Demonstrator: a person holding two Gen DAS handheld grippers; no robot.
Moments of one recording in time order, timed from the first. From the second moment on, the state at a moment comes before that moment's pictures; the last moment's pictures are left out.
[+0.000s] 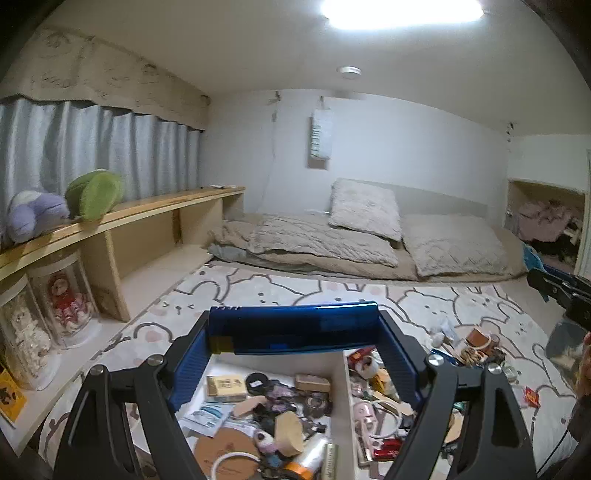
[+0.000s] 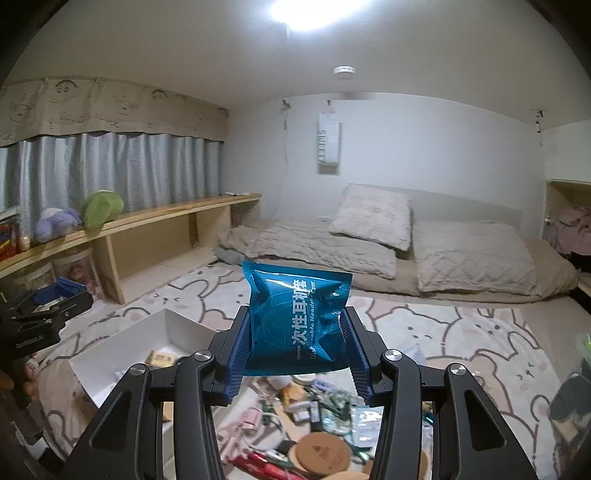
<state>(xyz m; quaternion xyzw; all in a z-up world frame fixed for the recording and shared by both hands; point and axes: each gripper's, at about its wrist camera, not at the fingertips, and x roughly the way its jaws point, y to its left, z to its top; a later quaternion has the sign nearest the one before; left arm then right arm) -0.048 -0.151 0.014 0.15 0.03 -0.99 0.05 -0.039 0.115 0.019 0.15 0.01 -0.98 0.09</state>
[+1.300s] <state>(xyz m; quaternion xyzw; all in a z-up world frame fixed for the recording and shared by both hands) -0.093 -0.253 -0.077 0.31 0.05 -0.94 0.11 -0.151 -0.043 -0.044 0.37 -0.03 -0.90 0.25</state>
